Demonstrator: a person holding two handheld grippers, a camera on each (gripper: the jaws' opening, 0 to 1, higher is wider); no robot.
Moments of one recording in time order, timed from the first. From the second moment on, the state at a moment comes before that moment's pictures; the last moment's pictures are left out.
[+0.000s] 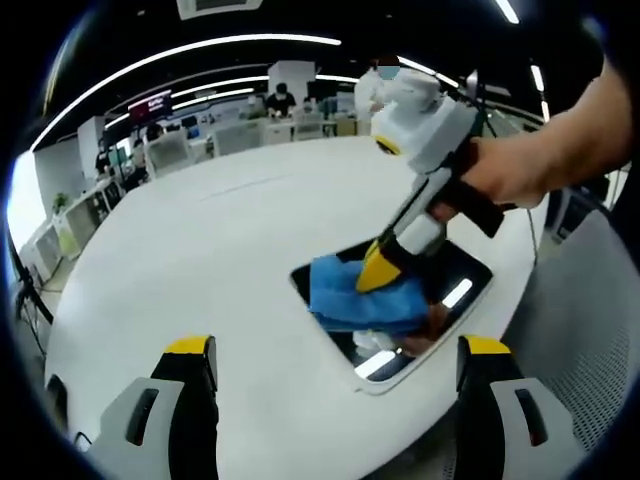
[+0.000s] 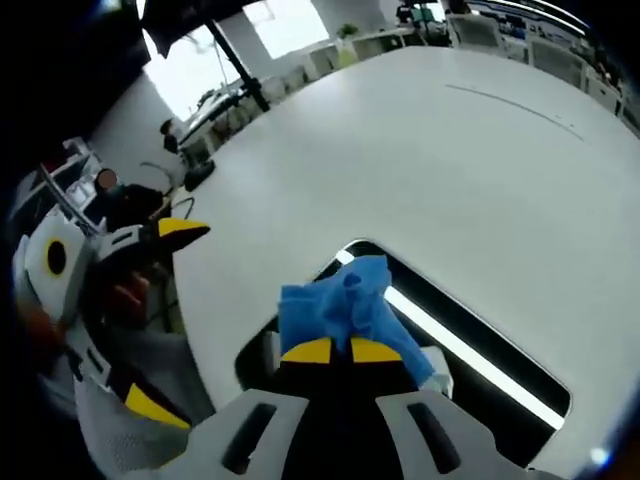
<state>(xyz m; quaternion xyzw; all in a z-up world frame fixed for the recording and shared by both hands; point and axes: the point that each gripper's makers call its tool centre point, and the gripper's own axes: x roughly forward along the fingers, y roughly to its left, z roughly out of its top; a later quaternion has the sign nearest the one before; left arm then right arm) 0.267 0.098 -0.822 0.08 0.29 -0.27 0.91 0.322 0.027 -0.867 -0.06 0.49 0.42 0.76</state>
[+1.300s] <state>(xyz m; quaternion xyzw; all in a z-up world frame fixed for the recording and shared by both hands) 0.267 0.095 -0.818 0.06 0.29 -0.27 0.92 0.326 -0.142 -0.870 -0.01 0.51 0.32 0.80</state>
